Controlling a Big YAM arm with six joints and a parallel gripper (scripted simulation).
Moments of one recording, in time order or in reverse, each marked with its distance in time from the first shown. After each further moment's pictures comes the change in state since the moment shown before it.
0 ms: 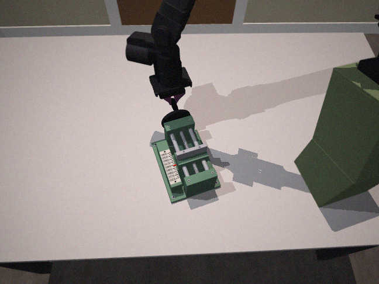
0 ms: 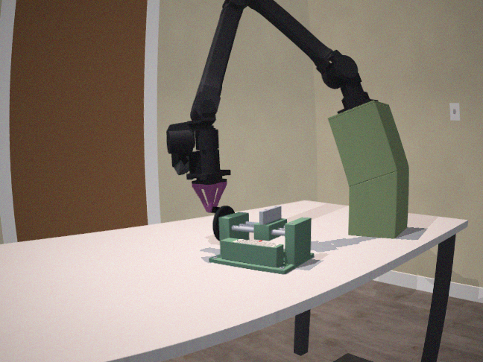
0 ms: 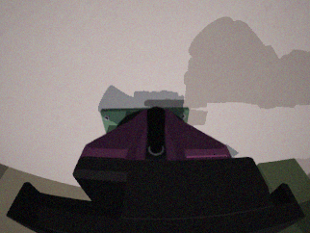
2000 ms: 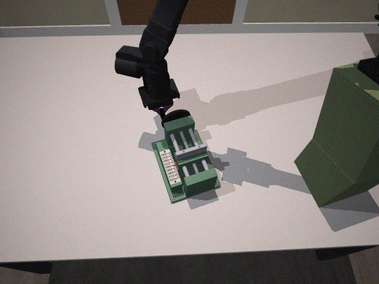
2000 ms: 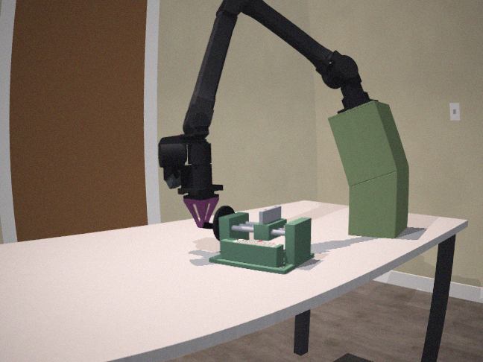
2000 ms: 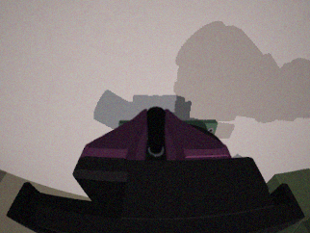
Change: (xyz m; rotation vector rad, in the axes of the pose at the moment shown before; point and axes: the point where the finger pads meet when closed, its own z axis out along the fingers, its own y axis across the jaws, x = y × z) arm 0.000 0.038 0.032 -0.021 -0.011 -0.006
